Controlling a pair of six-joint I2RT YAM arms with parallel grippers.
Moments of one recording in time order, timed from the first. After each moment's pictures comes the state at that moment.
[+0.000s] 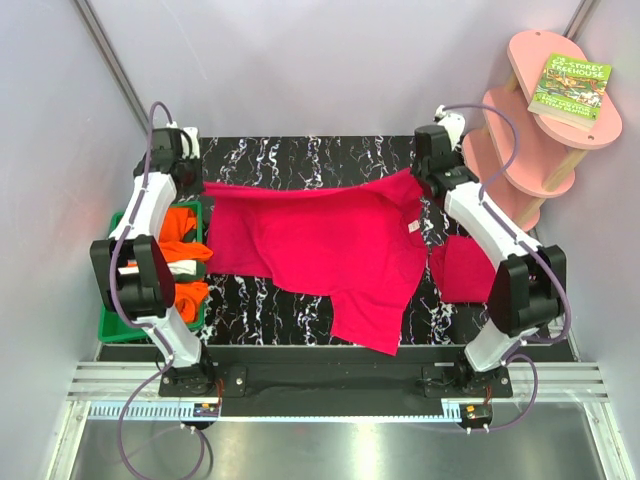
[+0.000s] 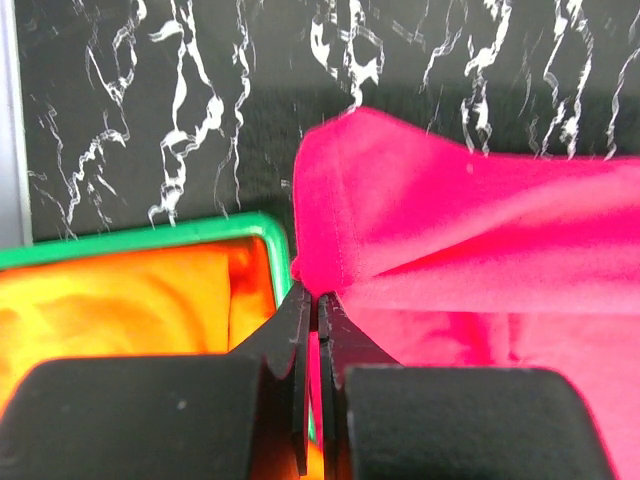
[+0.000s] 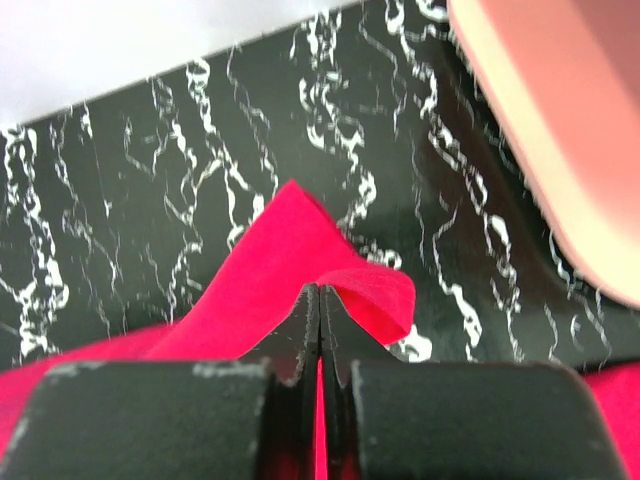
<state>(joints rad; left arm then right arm) 0.11 1.75 1.52 -0.60 0.05 0.04 0.29 1.68 1.46 -0.30 0.48 0.39</state>
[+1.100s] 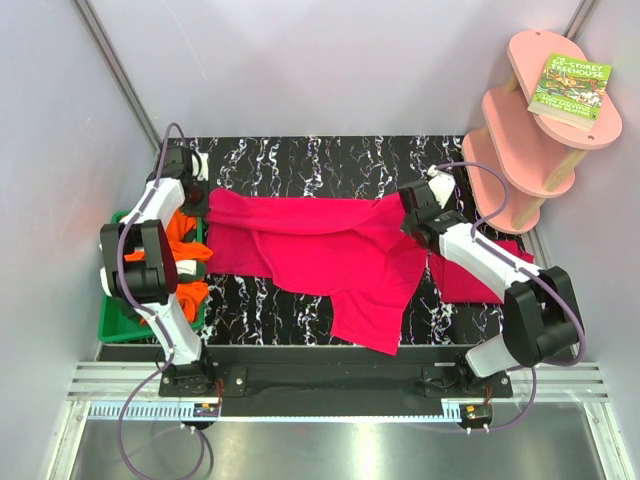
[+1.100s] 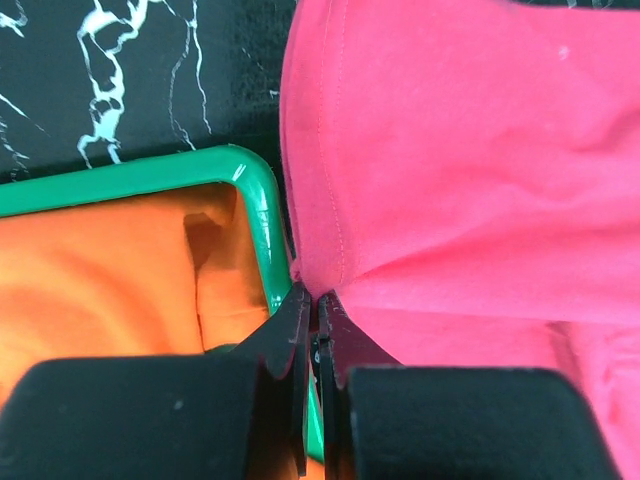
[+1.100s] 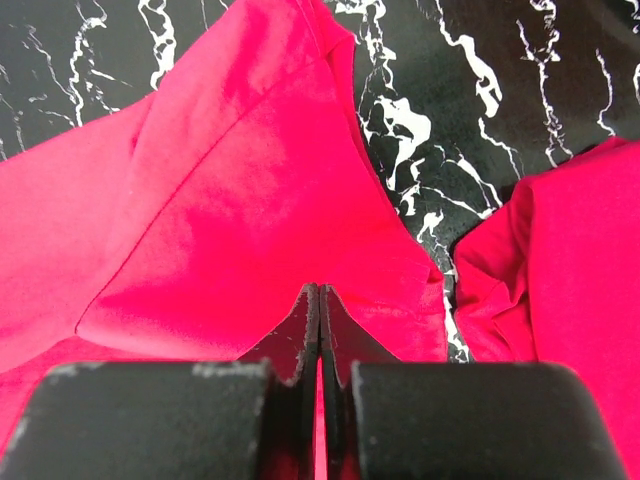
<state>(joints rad) 0.11 1.84 1.41 -0.61 0.03 0.09 0.43 1.48 1.01 -0.35 0.49 0.67</state>
